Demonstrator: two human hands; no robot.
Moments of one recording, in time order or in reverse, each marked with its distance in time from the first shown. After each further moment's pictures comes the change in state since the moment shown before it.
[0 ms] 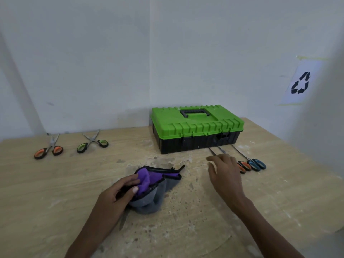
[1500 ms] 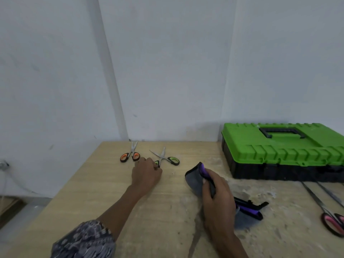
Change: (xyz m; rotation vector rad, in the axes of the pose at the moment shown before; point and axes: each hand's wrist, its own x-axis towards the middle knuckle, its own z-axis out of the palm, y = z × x) left_hand 0.129 -0.045 -0.119 0.878 0.366 -0.286; right_hand -0.006 -0.205 0.092 0.802 -0.020 0.102
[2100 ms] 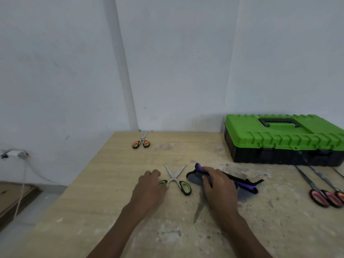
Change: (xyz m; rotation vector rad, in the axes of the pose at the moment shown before) left_hand -0.136 -0.013 -0.044 0.013 -0.186 0.031; right_hand -0.024 -0.006 -0.022 -0.408 -0.236 -0.130
